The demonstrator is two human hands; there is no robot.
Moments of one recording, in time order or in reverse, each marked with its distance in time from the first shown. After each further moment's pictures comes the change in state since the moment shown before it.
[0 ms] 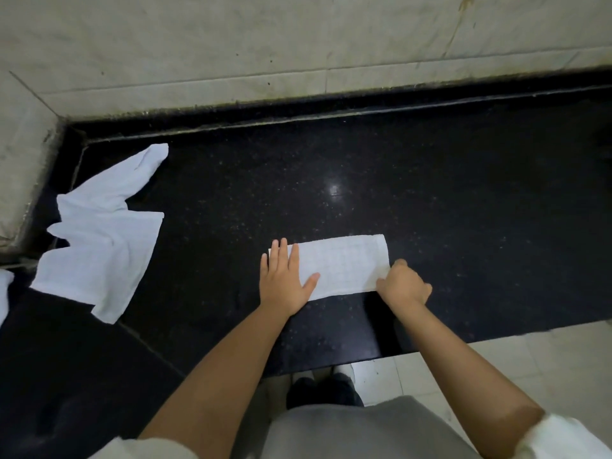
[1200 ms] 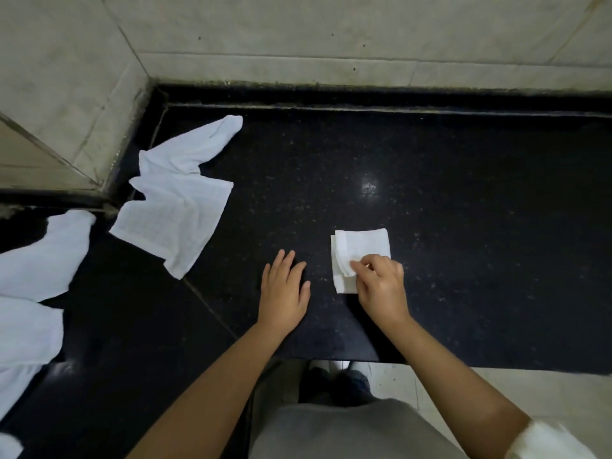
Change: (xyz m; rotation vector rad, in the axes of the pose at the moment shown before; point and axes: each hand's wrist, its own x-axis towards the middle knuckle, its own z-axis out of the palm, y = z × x) left_hand -0.068 -0.086 0.000 -0.333 0.221 -0.079; right_hand -0.048 -0.072 0.070 0.218 0.566 -1.085
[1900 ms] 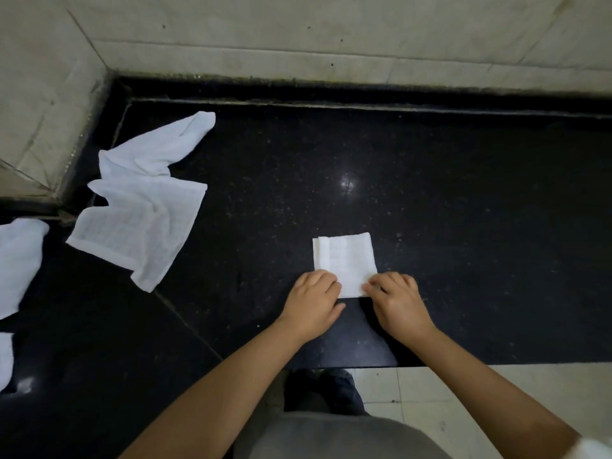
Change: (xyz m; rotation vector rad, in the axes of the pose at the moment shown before) left_hand 0.019 0.040 0.026 0.151 -0.161 0.550; right_hand -0.027 0.051 -0.022 -0.312 -0.270 -0.151
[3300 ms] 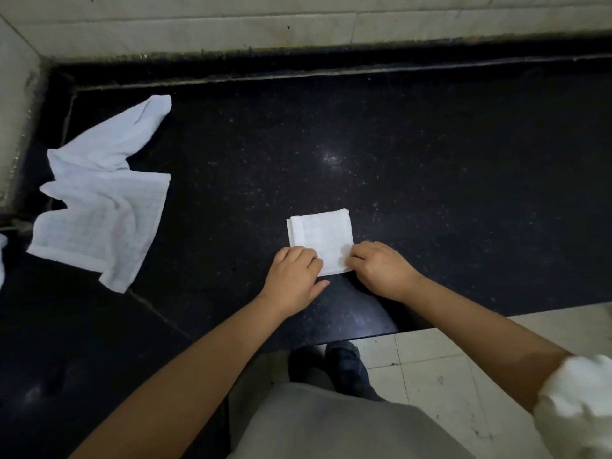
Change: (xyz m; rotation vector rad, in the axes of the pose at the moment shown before) left_hand 0.012 -0.006 0.007 0.272 0.115 0.091; right_hand 0.021 0.014 -0.025 0.066 -0.390 -0.212
